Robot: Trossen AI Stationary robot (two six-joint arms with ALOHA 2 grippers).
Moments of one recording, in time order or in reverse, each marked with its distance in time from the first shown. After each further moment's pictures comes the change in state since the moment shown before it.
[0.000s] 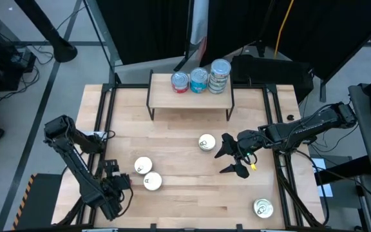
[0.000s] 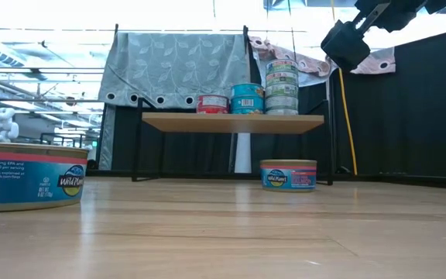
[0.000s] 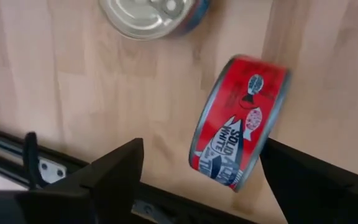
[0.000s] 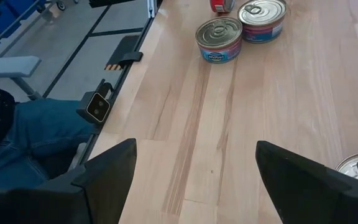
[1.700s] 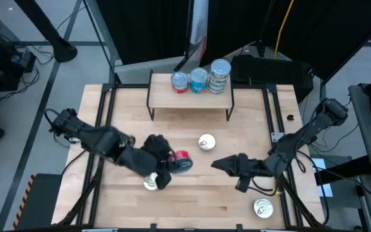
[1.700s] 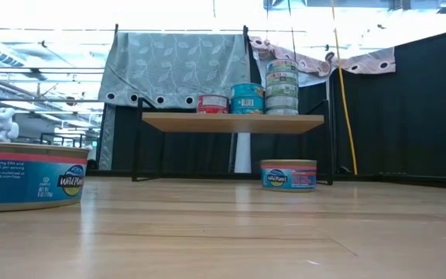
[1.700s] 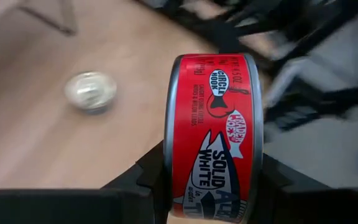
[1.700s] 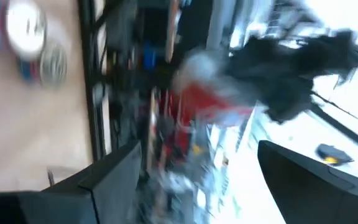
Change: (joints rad) left arm 0.507 -0.002 0.706 0.393 -0.189 0.270; right arm 0.429 0.121 0.001 0.735 0.933 -1.905
